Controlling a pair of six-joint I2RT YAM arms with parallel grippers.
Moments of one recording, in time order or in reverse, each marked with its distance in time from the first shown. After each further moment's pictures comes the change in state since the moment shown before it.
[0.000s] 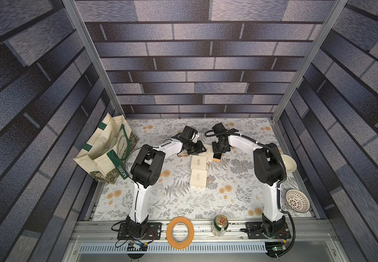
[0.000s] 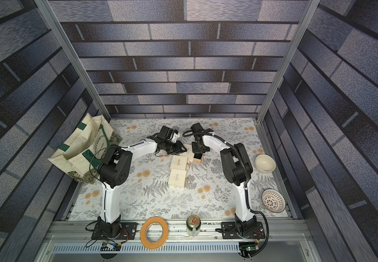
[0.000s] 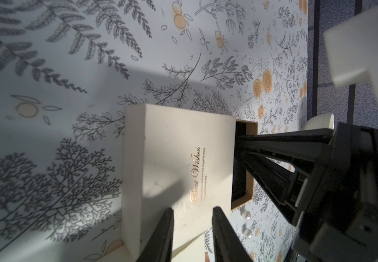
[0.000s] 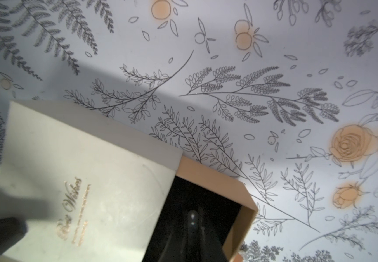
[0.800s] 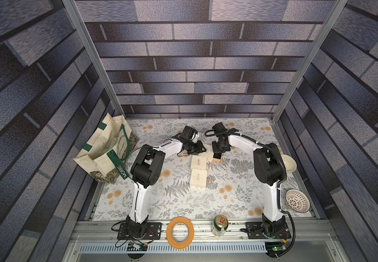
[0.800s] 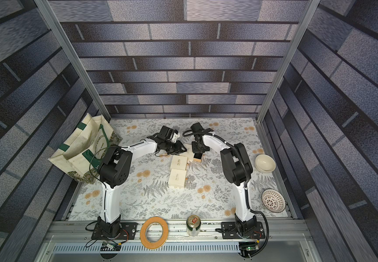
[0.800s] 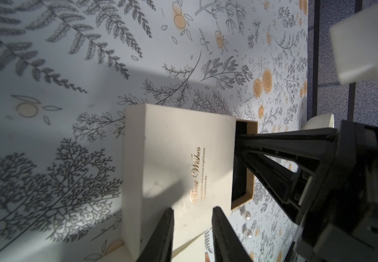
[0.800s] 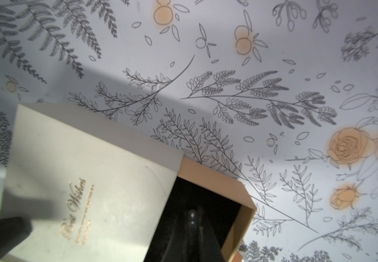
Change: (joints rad) left arm 0.000 0.000 0.000 0.000 0.000 0.000; right arm -0.002 0.000 0.007 -0.001 0.001 -0.004
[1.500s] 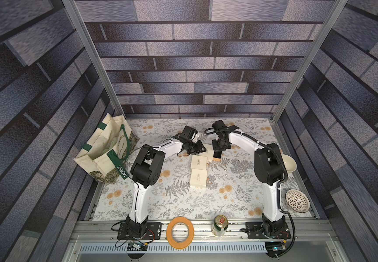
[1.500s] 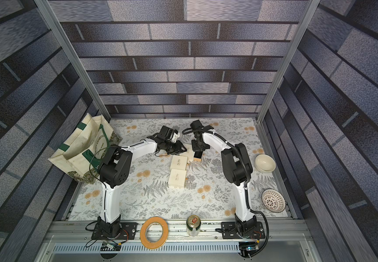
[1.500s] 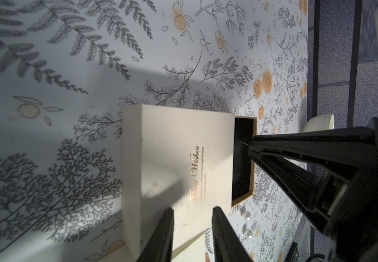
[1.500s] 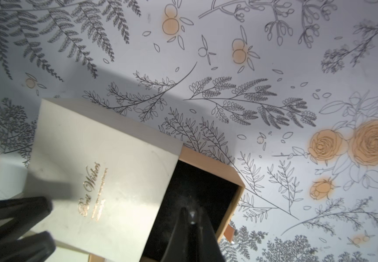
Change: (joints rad) left arm 0.000 0.000 0.000 0.001 0.000 0.000; right arm 0.000 0.003 0.077 -0.091 0.012 -0.037
